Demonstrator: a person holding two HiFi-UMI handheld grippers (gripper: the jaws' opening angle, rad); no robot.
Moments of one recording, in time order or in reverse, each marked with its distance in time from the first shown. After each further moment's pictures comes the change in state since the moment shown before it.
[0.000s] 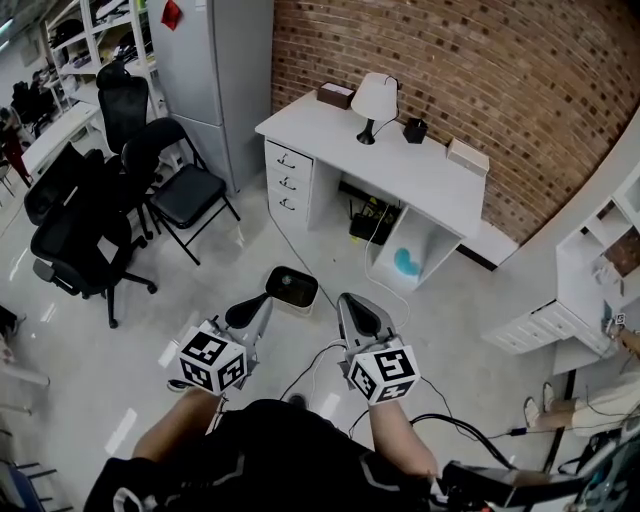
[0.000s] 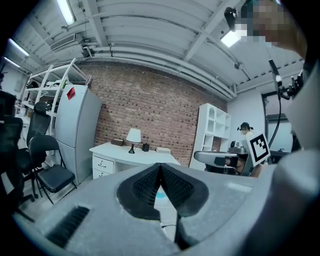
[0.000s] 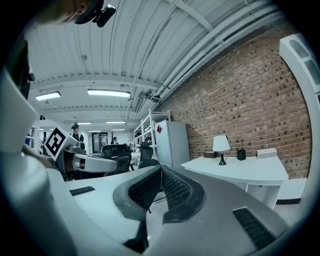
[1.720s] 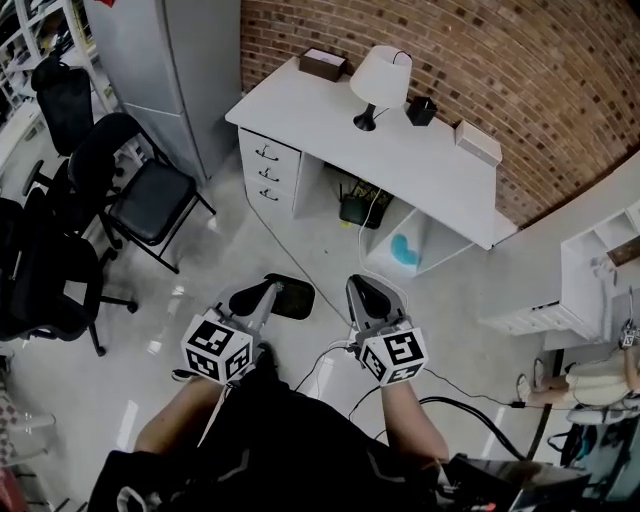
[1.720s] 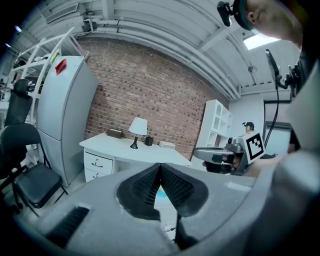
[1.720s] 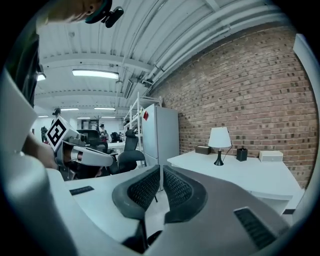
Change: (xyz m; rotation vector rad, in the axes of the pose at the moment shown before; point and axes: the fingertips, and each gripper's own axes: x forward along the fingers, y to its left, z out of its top) left arm 0.191 0.202 0.012 -0.053 0.109 -0.122; right arm 0.238 -0.124 -0.020 -0.051 0.123 -0.102
